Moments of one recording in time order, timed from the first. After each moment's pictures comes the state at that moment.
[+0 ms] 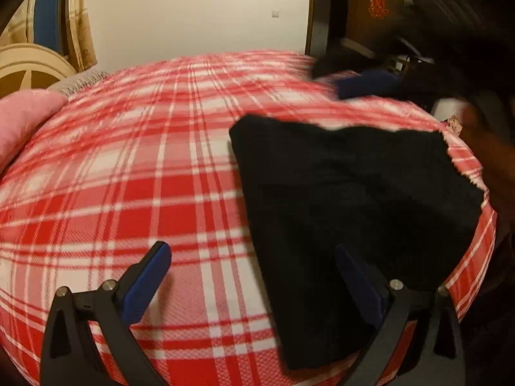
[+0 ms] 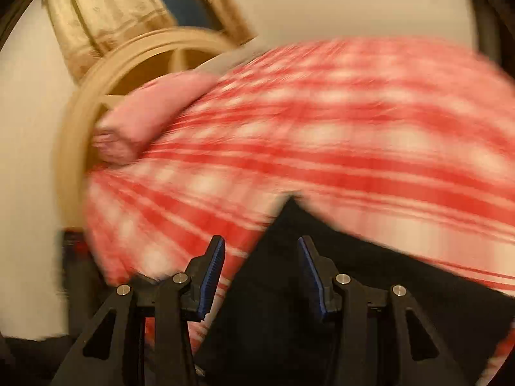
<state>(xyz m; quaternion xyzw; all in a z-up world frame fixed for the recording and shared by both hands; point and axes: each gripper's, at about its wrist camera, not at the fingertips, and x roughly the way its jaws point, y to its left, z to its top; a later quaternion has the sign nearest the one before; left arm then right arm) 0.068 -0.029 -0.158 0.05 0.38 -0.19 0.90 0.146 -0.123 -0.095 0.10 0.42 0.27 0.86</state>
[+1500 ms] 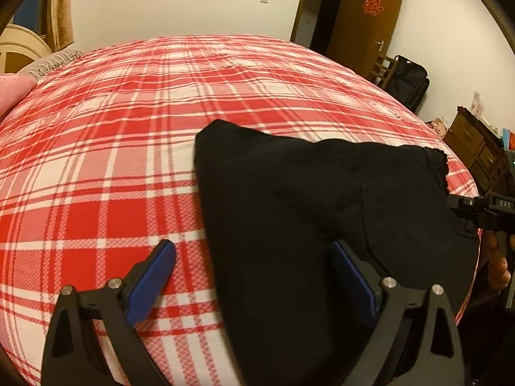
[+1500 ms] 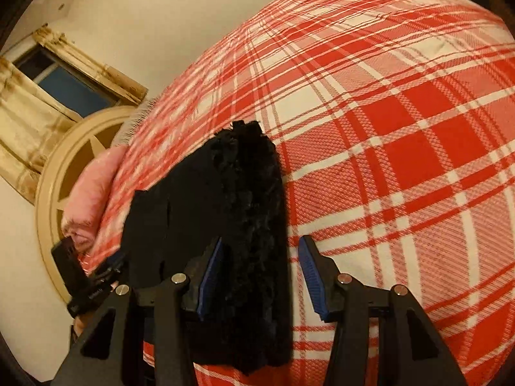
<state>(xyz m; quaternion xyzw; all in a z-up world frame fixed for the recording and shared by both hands) 0.118 -0.054 -0.161 0.02 0.42 -0.24 0.88 0.035 -0.365 -0.184 0.32 0.42 0.08 0.85</state>
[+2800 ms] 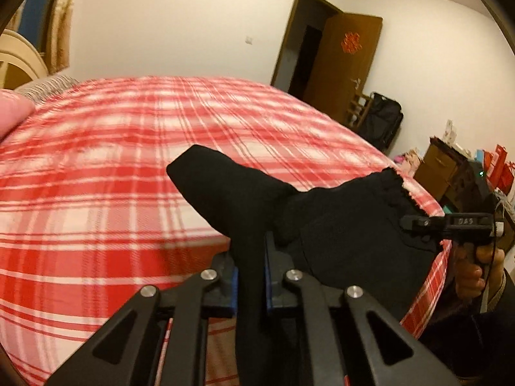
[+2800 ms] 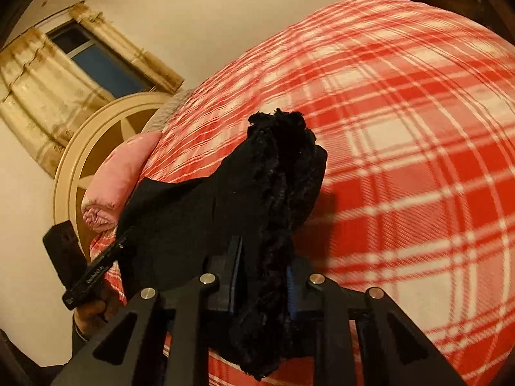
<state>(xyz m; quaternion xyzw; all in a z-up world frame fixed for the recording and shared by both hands) 0.102 -0.013 -0.093 -0.03 0.33 -0.28 0.90 0.051 -0.299 -0.123 0.27 0.40 0.14 0.87</state>
